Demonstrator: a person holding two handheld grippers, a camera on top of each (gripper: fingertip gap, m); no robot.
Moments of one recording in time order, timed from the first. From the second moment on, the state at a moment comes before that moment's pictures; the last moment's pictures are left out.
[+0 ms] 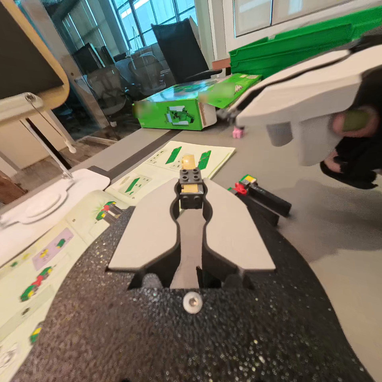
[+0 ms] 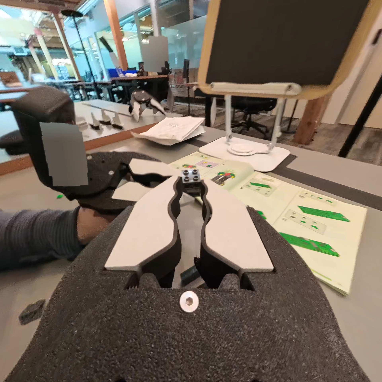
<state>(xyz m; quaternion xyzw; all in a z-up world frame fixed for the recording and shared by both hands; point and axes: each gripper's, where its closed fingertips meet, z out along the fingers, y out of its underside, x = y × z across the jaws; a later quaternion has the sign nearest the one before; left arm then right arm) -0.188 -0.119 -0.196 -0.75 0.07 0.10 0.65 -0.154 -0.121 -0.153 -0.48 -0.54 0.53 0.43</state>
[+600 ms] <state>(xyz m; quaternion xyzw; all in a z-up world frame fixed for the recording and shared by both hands) -0.217 -0.127 -0.184 -0.72 -0.09 -0.03 0.69 -0.202 -0.125 -0.132 -0.58 -0.57 0.49 0.31</state>
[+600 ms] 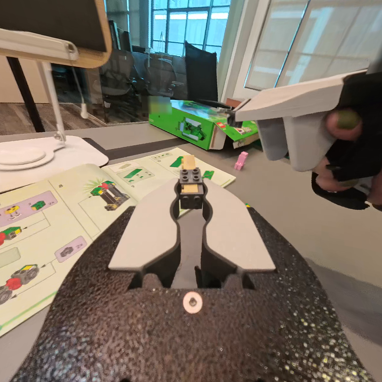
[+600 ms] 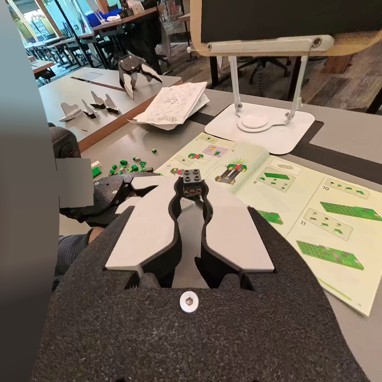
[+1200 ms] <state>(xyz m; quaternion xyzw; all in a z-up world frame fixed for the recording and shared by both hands) -0.225 -0.134 -0.171 -0.70 -0.09 0.02 0.71 -0.230 -0.146 -0.147 -0.50 -0.63 0.44 0.41</state>
